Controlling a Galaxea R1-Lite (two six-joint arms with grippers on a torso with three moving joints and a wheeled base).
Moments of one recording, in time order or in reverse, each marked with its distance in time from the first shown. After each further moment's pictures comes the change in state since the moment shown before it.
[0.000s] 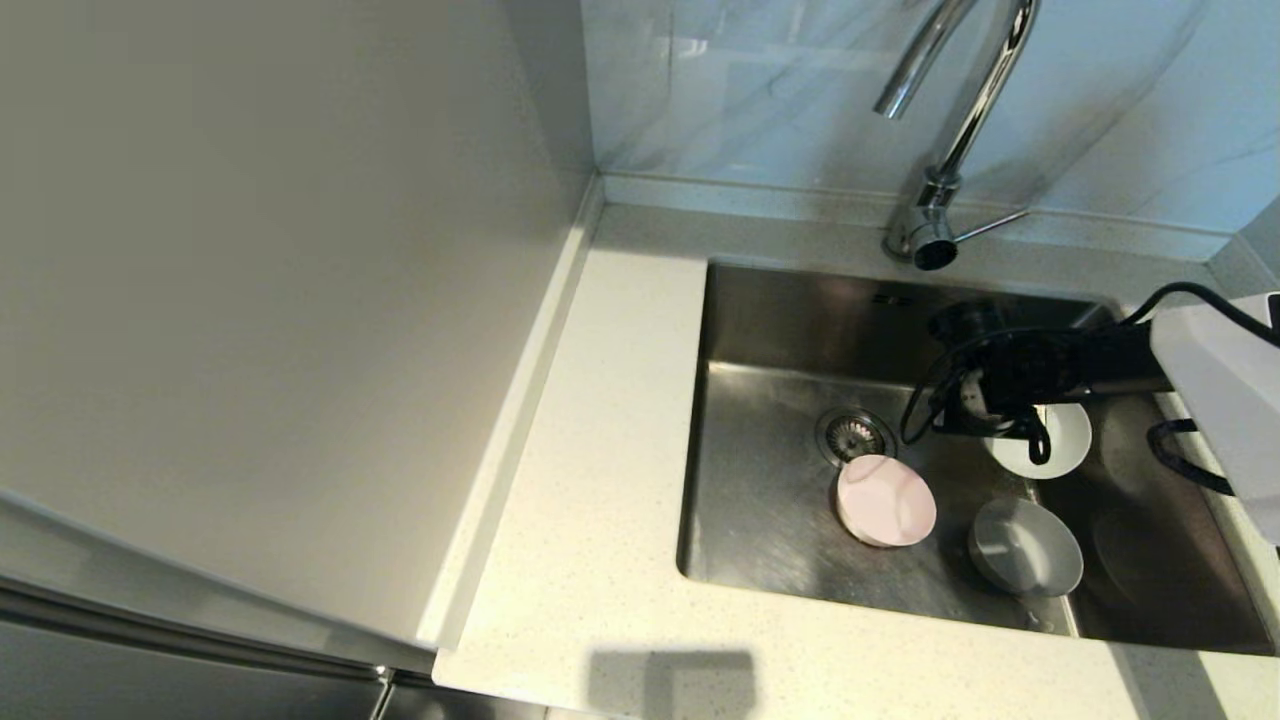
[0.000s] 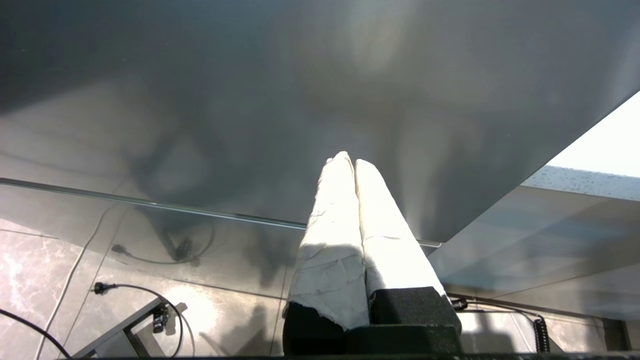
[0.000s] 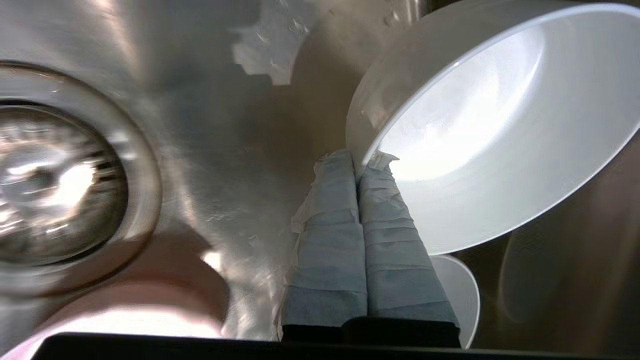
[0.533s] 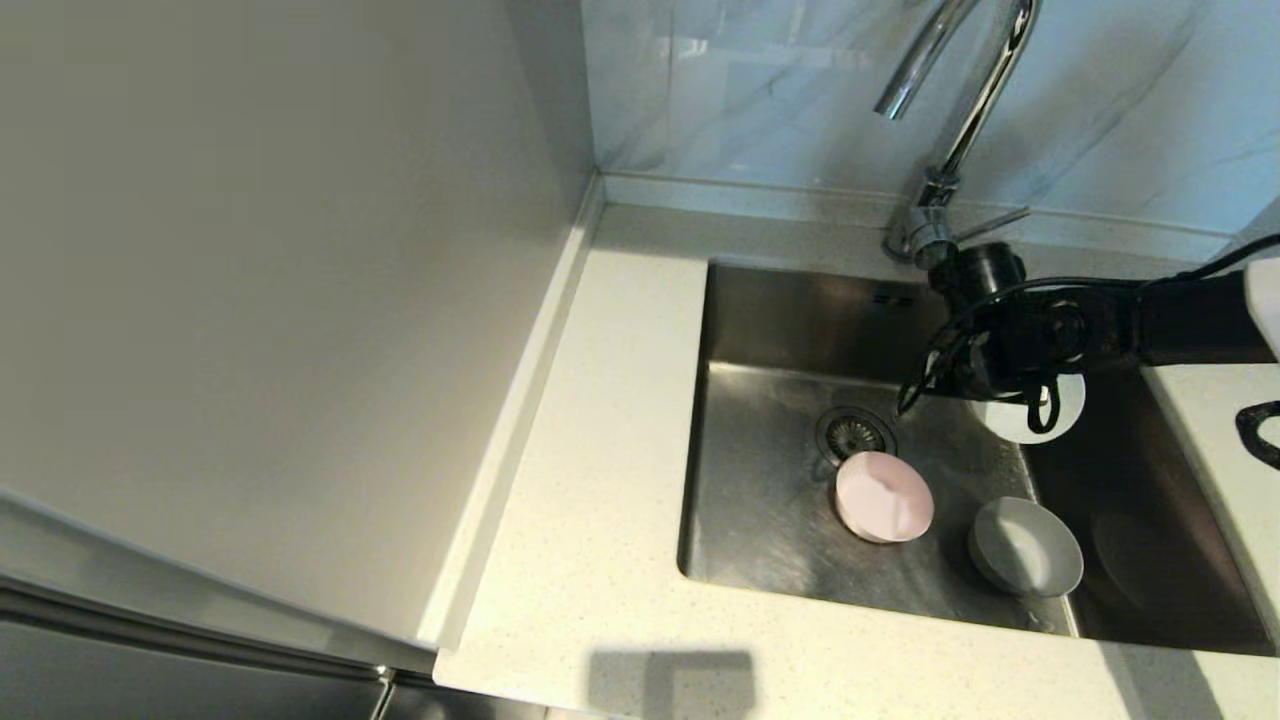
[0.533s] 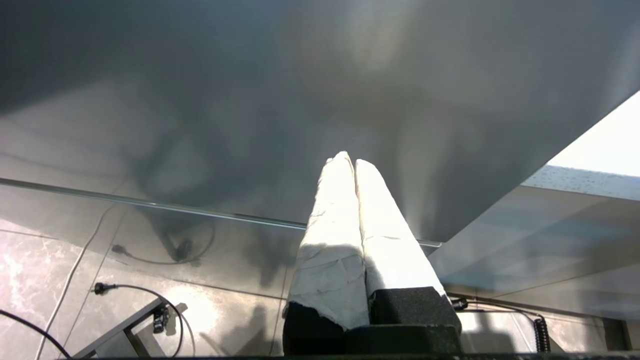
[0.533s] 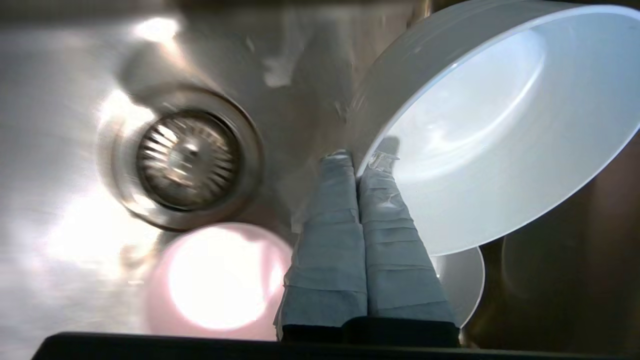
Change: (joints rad) left arm 0.000 0.000 0.000 0.000 0.000 -0.001; right arm 0.089 -0.202 0.093 -0.003 0.003 0.057
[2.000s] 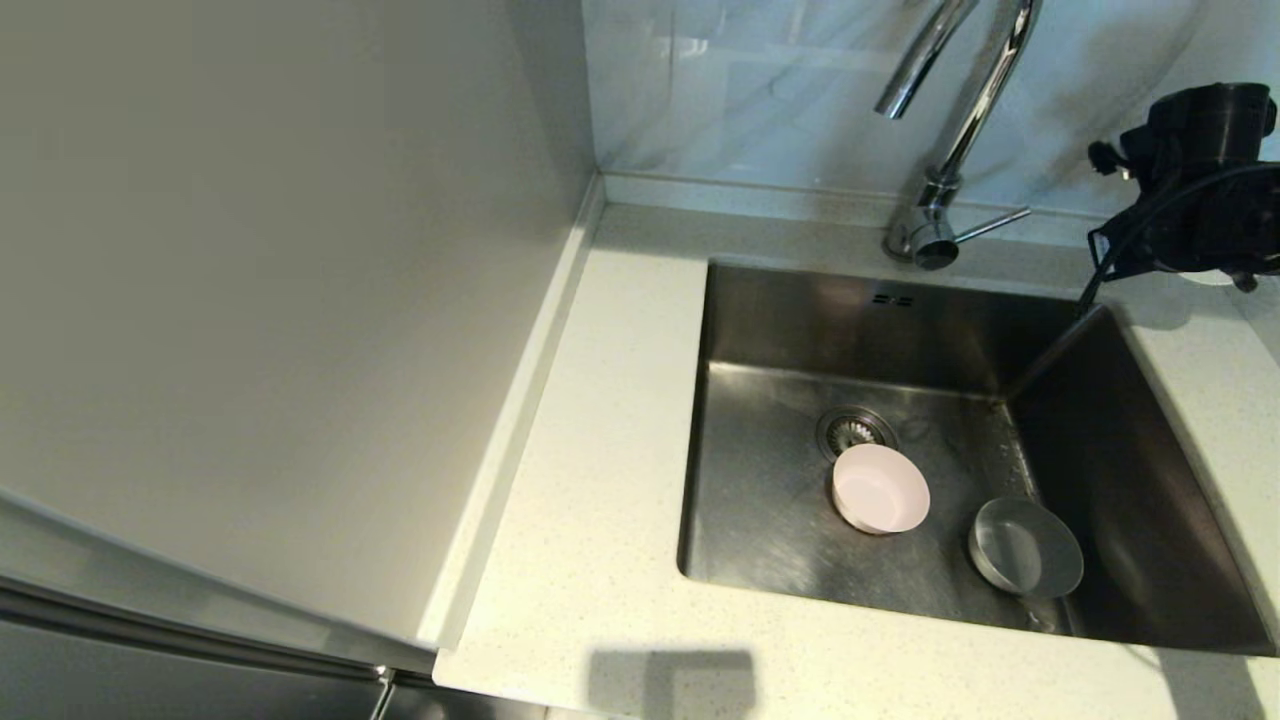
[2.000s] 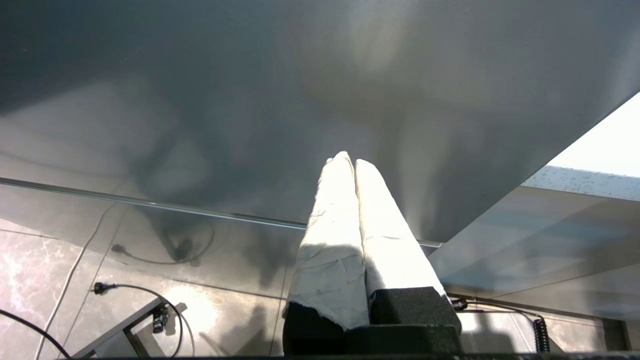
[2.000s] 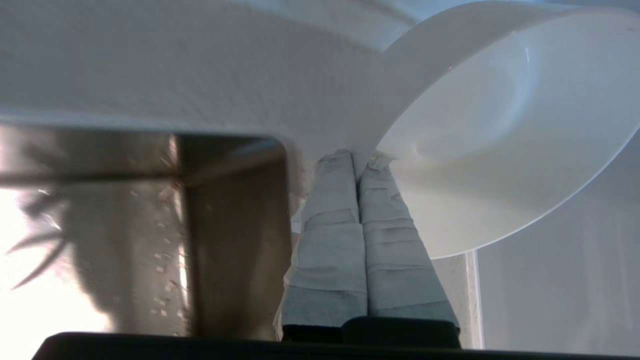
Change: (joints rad) left arm 0.000 0.000 0.000 0.000 0.000 0.000; right arm -0.258 -0.085 -0.242 -0.128 -0.034 -0.668
